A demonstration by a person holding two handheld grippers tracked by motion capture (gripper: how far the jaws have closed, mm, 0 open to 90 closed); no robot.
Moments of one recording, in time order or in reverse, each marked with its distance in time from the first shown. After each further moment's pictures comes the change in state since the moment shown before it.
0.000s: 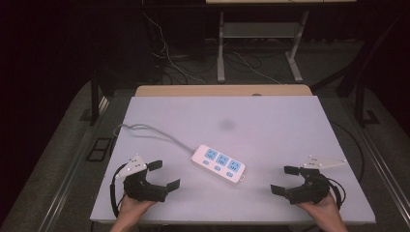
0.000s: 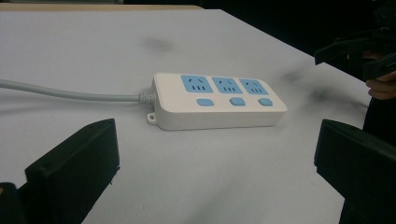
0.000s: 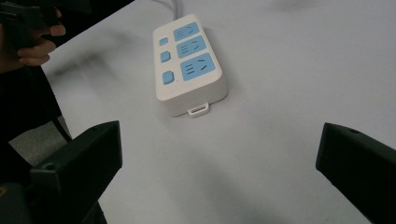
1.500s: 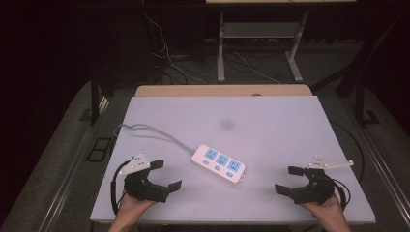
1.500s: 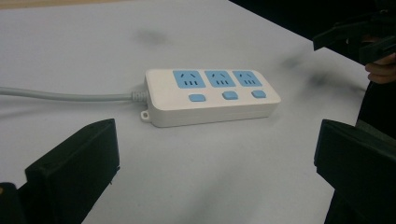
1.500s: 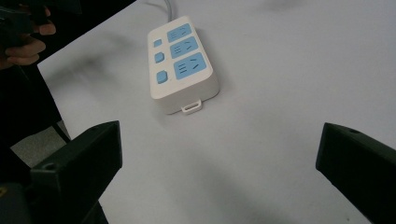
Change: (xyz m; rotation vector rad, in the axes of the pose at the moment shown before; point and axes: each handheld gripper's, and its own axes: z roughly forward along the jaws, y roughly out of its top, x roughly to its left) left arm -0.009 0.015 0.000 0.075 -0.009 0.044; right arm -0.005 -0.003 -0.009 -0.010 -0.009 0.026
